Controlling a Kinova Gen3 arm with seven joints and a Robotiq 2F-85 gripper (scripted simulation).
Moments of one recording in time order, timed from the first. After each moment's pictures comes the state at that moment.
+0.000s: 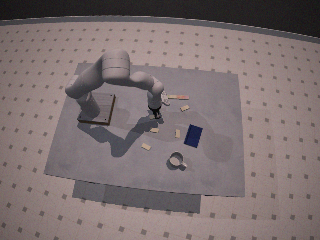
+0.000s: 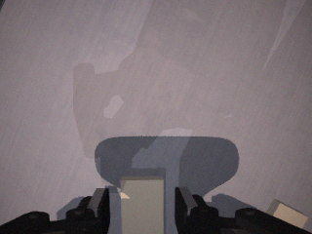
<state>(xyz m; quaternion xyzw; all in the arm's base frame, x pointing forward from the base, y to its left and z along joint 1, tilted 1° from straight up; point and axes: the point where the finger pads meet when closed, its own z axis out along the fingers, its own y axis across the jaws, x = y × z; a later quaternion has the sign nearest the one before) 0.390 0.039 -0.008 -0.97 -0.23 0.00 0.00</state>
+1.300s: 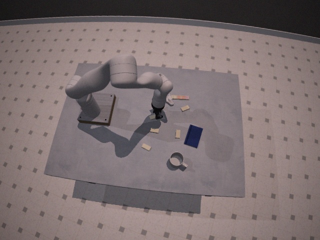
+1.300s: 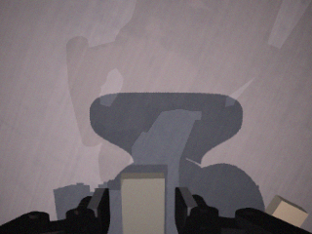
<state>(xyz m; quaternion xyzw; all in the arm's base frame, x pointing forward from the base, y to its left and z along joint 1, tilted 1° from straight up) 0.392 0.040 -0.010 -0.97 -0.23 0.06 -0.02</state>
